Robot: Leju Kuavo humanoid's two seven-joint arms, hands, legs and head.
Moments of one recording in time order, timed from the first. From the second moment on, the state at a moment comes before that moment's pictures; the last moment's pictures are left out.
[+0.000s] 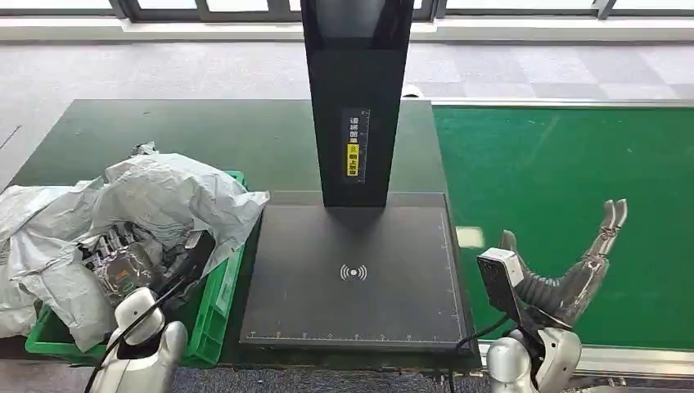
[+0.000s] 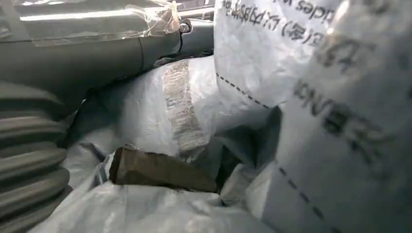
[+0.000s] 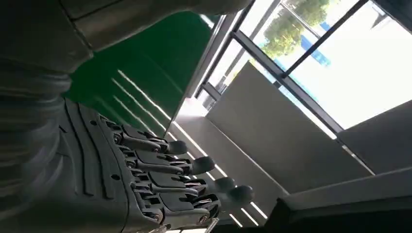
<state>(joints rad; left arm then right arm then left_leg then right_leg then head) -0.11 -0.07 0.11 -1.33 -1.52 0.11 0.62 -0.02 0.28 -0.19 -1.49 1.06 -0.70 -0.40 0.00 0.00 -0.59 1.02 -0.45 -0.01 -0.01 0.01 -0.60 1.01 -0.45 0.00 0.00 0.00</state>
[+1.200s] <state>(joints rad) 0.03 -0.21 0.25 -1.54 -1.51 0.24 0.11 0.06 0.28 -0.24 -1.56 1.03 -0.70 -0.41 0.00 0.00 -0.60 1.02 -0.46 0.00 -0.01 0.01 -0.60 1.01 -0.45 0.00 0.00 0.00</state>
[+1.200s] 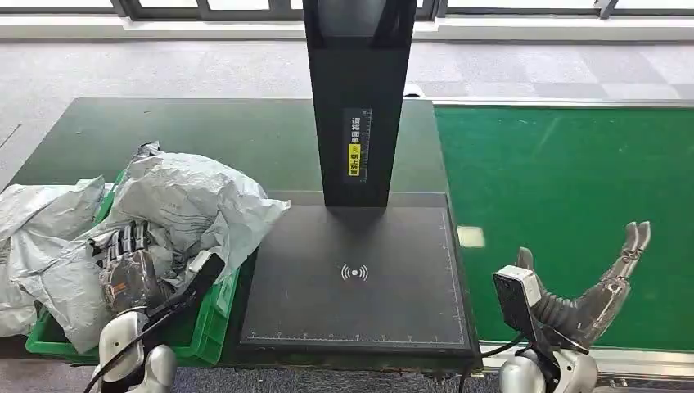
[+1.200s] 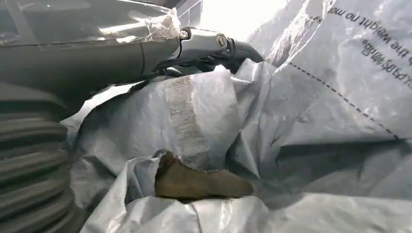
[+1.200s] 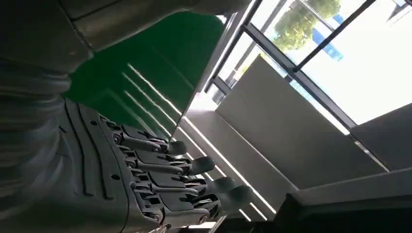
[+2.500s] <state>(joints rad) 0.08 -0.19 0.31 -1.63 -1.42 0.29 -0.09 0.08 0.28 -0.37 -1.49 0.98 -0.70 -0.50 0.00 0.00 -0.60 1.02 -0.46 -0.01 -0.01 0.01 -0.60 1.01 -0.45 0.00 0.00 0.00</state>
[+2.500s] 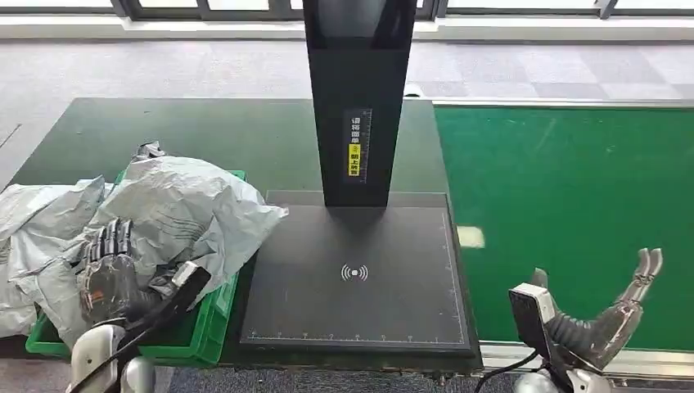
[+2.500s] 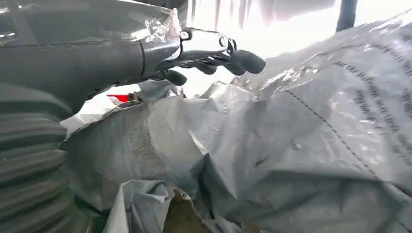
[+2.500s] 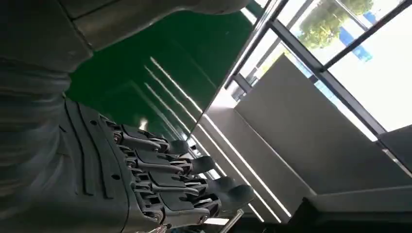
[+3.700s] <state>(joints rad) 0.08 -0.08 0.34 -1.66 -1.22 0.15 -0.30 0.08 0.29 -0.39 -1.44 0.96 -0.70 -0.54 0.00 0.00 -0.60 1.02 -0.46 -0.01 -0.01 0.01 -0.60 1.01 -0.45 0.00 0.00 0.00</state>
